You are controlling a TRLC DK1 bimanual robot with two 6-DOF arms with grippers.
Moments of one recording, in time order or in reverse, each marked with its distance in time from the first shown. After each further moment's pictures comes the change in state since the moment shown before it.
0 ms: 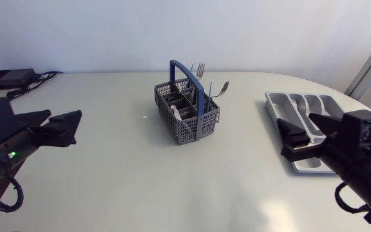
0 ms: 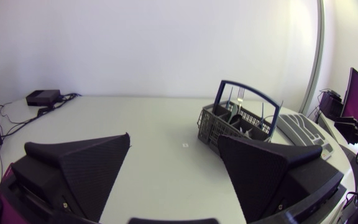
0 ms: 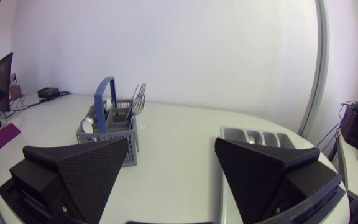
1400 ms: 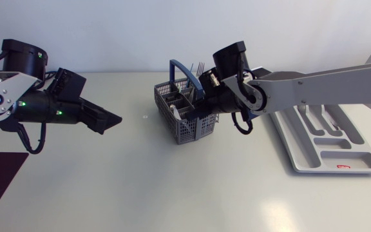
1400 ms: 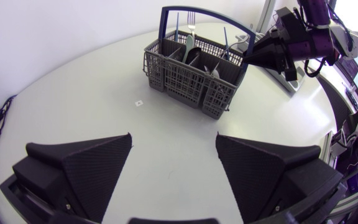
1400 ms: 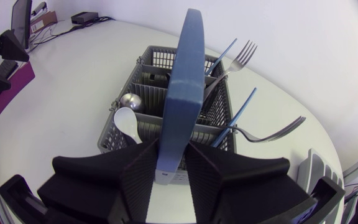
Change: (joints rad) left arm 0.058 0.654 0.444 -0.290 0.397 0.402; right arm 0.278 1.110 0.843 -0.206 -0.031 -0.089
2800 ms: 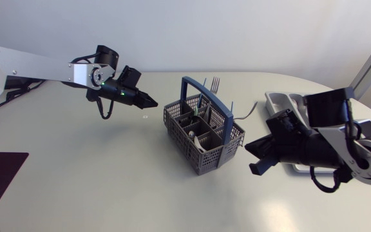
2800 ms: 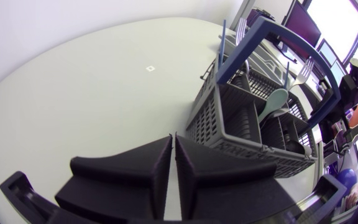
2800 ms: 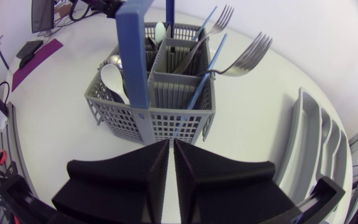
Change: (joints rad) left arm -0.090 0.769 0.608 0.058 0.246 0.011; right arm -0.252 -0.589 -0.581 -0.112 -0.283 -0.164
